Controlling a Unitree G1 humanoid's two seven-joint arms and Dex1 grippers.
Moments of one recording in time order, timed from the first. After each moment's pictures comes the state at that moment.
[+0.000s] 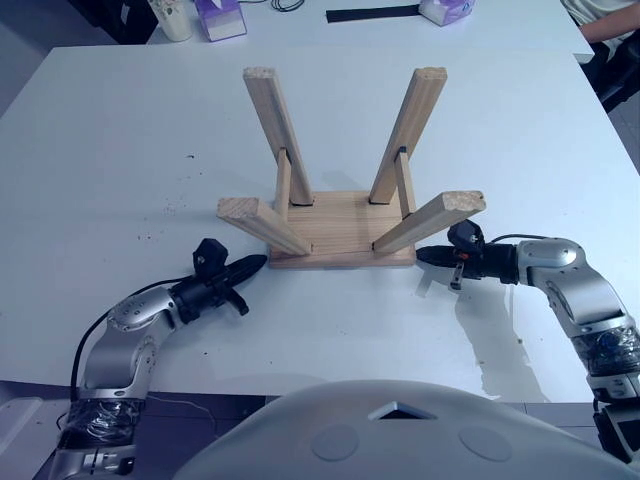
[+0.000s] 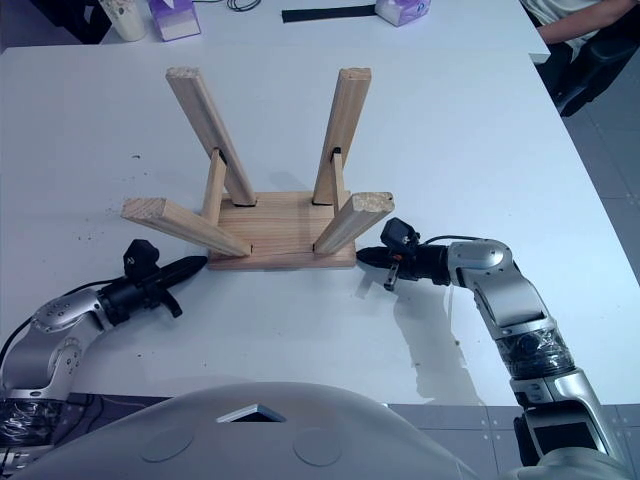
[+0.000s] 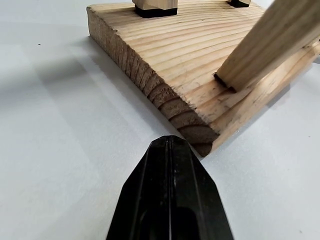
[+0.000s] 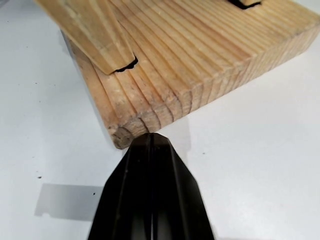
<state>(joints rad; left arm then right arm) 0.30 0.57 0.08 -0.16 -0.43 0.33 -0.84 -0.03 -0.68 0.19 -0.06 0.24 0.41 1.04</state>
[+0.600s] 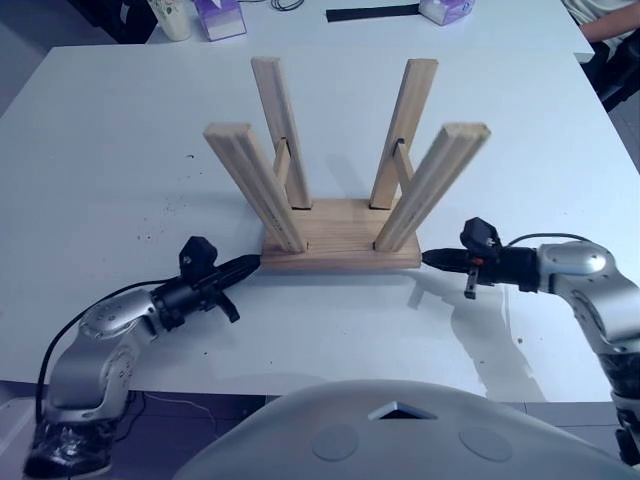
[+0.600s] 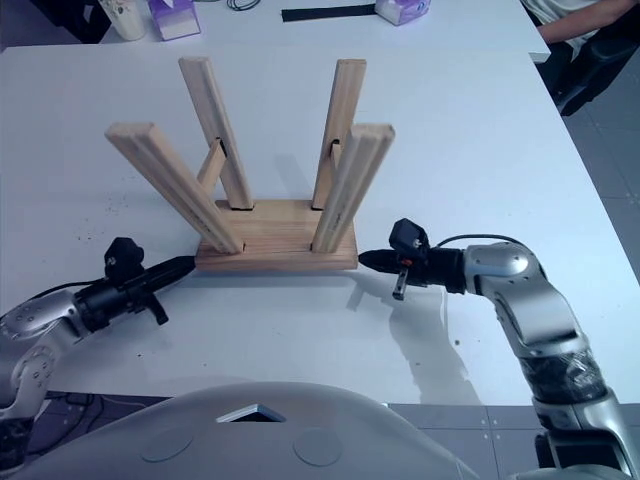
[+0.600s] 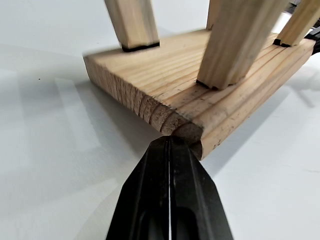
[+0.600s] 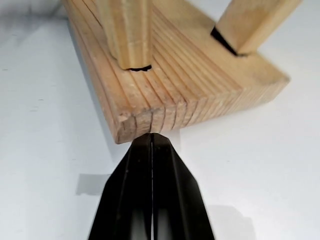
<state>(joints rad) 0.49 0.65 0.25 -0.49 -0.59 0.49 -0.85 0.13 -0.79 0.03 -0.42 0.41 0.59 1.07</state>
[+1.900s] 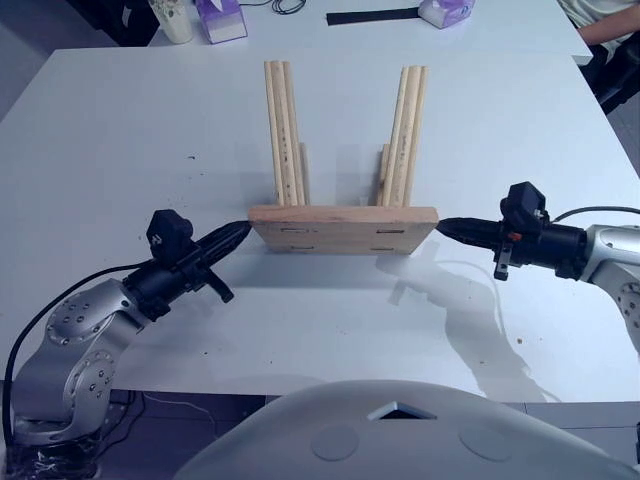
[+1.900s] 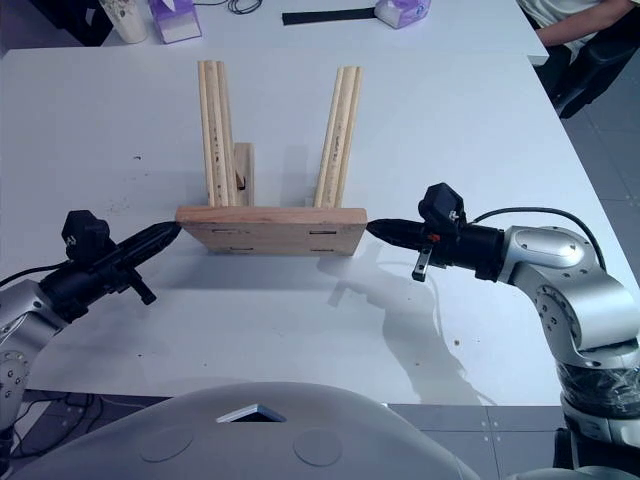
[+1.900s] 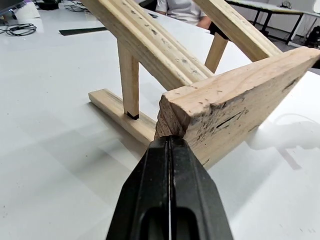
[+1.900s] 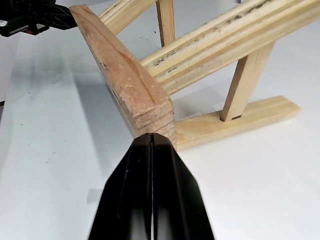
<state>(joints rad) 0.41 0.63 0.30 -0.60 -0.68 0.49 -0.70 0.05 -0.79 -0.11 -0.46 0.58 0.64 0.99</state>
